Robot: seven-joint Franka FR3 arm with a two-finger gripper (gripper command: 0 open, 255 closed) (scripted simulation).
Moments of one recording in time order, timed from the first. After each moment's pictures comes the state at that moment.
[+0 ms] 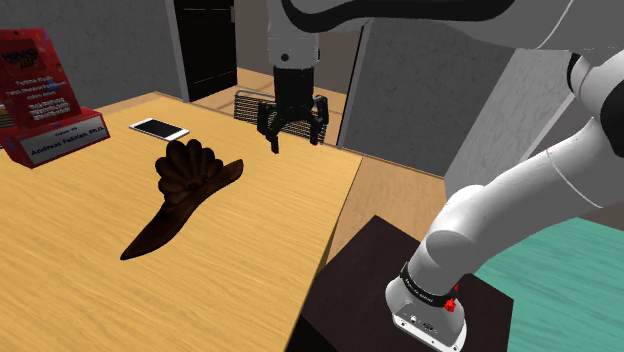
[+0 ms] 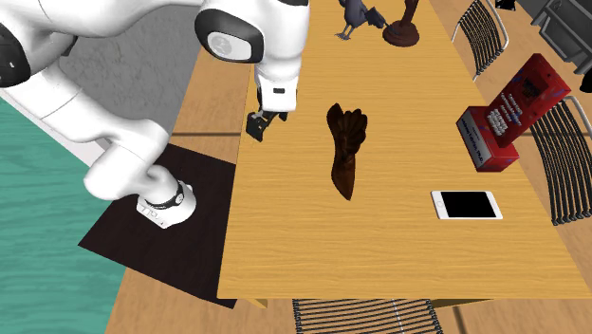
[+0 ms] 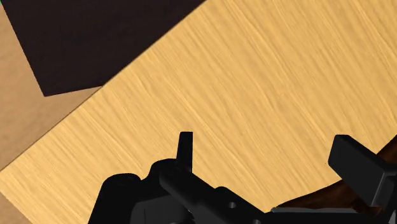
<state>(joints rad) -0.04 -0.42 0.35 -2.09 0.20 1.54 0.60</state>
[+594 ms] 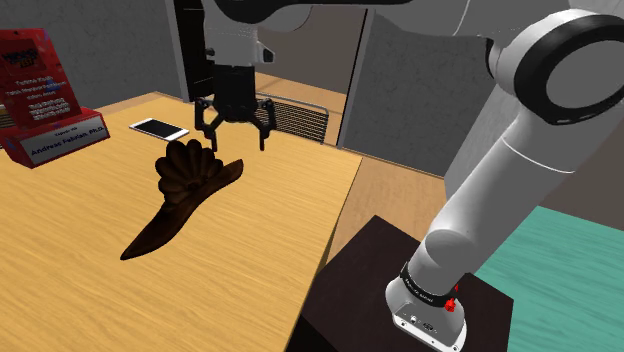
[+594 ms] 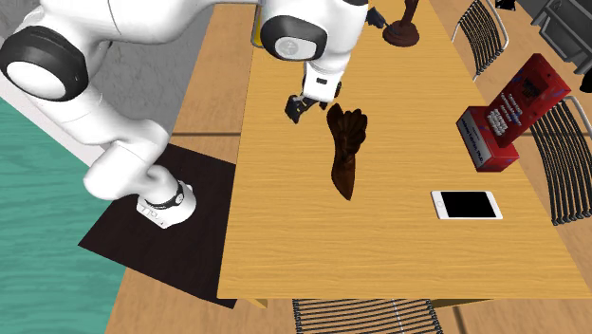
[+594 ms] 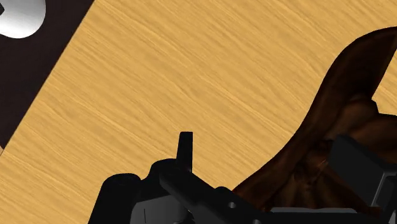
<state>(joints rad) -0.05 -0.09 0.48 -1.82 0.22 1.60 1.03</state>
